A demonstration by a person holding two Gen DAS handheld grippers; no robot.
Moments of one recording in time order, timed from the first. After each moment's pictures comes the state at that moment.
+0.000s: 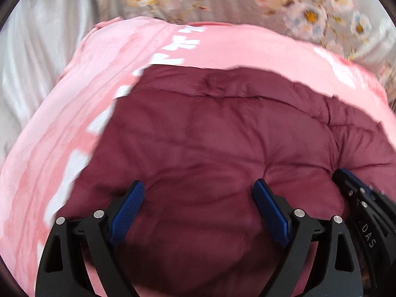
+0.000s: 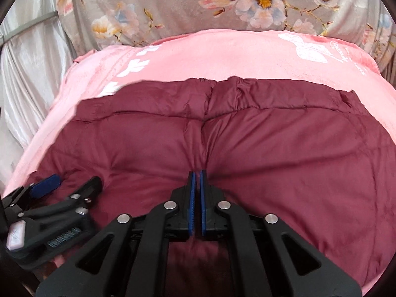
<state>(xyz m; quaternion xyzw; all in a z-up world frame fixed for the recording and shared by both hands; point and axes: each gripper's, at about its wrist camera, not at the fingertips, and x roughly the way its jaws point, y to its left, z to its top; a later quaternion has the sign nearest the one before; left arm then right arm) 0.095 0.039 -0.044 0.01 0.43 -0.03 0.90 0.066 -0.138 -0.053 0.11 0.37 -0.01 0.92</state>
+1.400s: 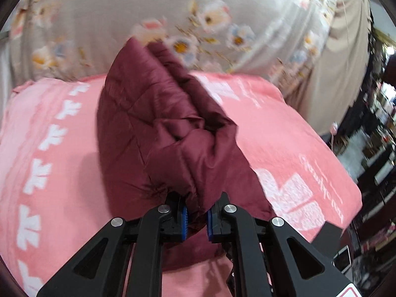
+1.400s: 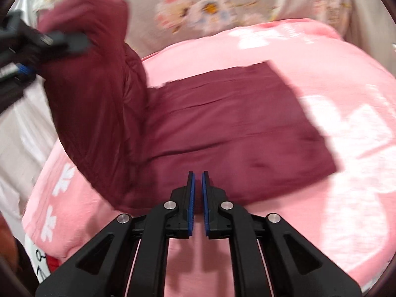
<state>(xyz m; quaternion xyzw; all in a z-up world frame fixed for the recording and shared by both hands) 0.012 -0.147 0.068 0.04 0.36 -0.30 0.88 -0.079 -0.255 -0.029 0.20 0.35 -0.08 0.91</state>
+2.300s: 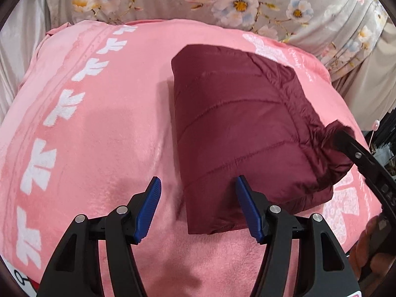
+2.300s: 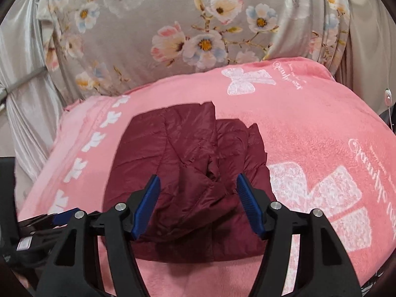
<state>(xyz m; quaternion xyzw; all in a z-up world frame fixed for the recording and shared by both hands) 0.023 -0.074 -0.004 0.01 0.47 -0.18 0.87 -0.041 -0.273 0.023 0.14 0.32 -0.09 0.93</state>
